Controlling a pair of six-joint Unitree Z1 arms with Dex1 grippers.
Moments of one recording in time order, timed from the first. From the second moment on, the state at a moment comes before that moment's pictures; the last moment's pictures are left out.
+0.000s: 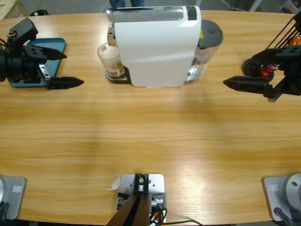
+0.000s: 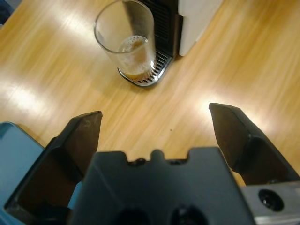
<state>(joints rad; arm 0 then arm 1) -0.51 1.42 -0.76 0.12 -0.25 0.38 0.74 1.16 -0.81 0.40 -0.08 0.03</state>
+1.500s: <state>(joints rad) -0.40 1.81 -0.82 -0.27 -0.47 0.47 0.74 1.31 -0.78 0.33 -0.10 0.03</state>
